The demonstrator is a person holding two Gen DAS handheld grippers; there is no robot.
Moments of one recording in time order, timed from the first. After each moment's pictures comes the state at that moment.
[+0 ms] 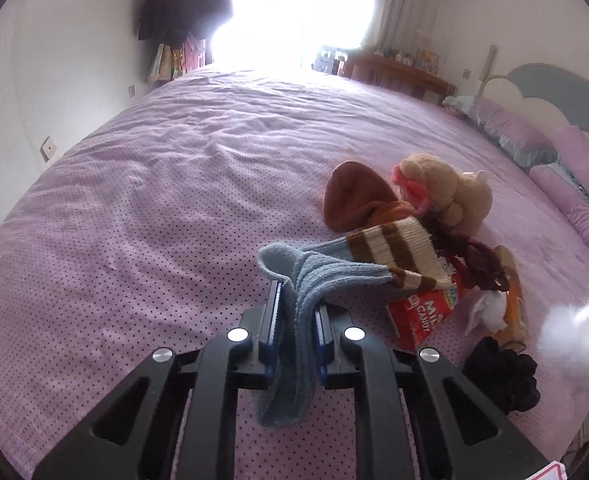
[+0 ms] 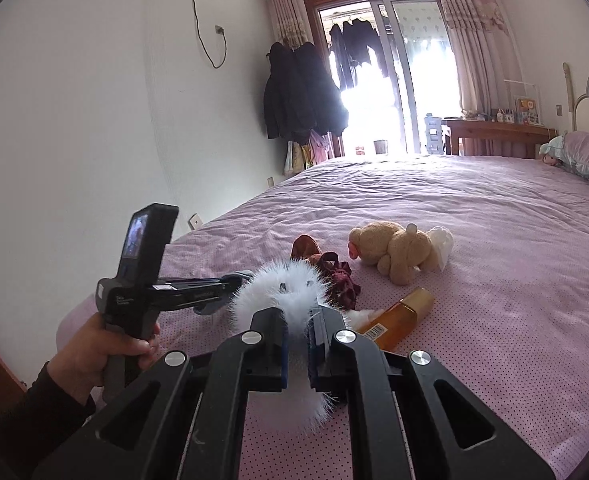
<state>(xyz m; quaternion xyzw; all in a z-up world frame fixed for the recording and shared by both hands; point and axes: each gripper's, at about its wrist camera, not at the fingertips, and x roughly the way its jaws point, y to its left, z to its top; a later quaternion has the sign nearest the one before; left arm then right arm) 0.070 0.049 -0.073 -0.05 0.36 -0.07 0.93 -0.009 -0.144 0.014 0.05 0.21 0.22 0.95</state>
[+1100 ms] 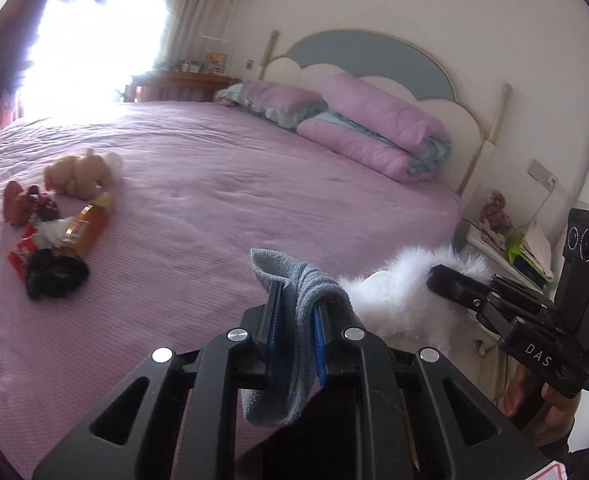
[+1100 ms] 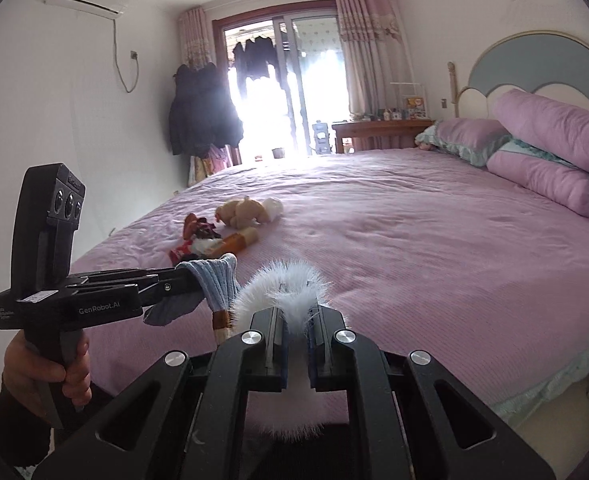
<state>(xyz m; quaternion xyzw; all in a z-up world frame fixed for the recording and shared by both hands) -0.152 -0.197 -0.033 -0.01 0.31 -0.41 0.86 -0.235 -0.308 0.012 0.07 0.22 0.01 0.97</state>
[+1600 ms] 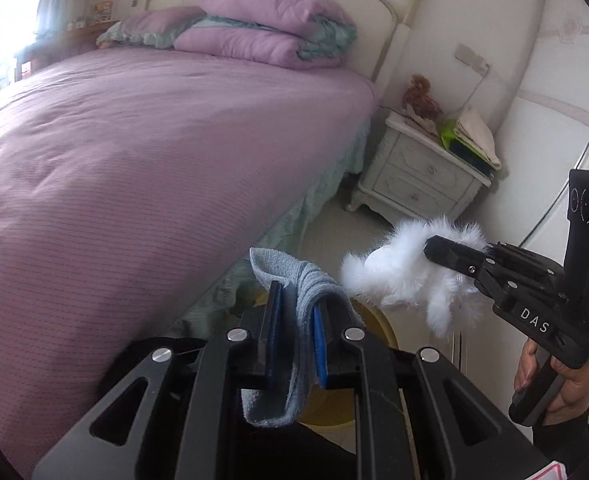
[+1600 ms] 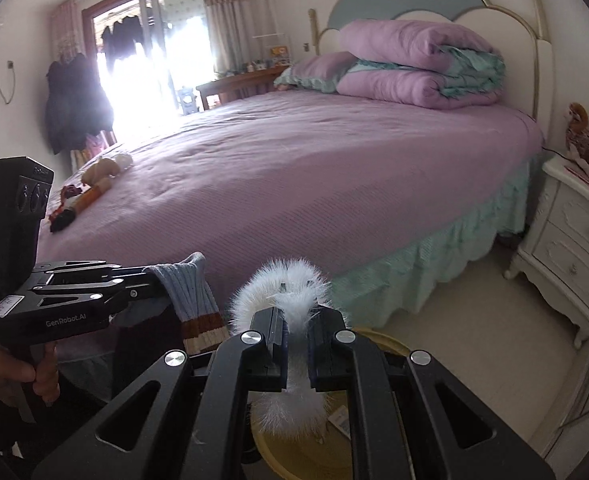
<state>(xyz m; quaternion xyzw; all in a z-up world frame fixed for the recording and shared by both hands) -0.235 -0.344 -0.115 0.11 0.39 -0.54 0.74 -0.373 -0.404 -0.070 0.15 0.30 -0.20 0.92</state>
